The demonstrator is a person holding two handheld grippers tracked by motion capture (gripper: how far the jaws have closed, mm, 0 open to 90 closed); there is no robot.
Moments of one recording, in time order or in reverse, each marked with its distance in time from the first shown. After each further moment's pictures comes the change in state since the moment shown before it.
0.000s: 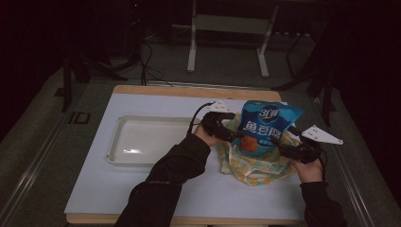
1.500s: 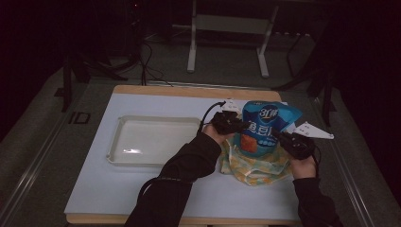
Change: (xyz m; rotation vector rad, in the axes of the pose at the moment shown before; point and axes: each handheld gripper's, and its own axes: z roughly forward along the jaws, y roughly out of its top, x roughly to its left) left arm -0.003 0.010 0.028 0.067 0.077 -0.014; right arm 0.009 0.008 0.014 0.071 -0.008 -0.018
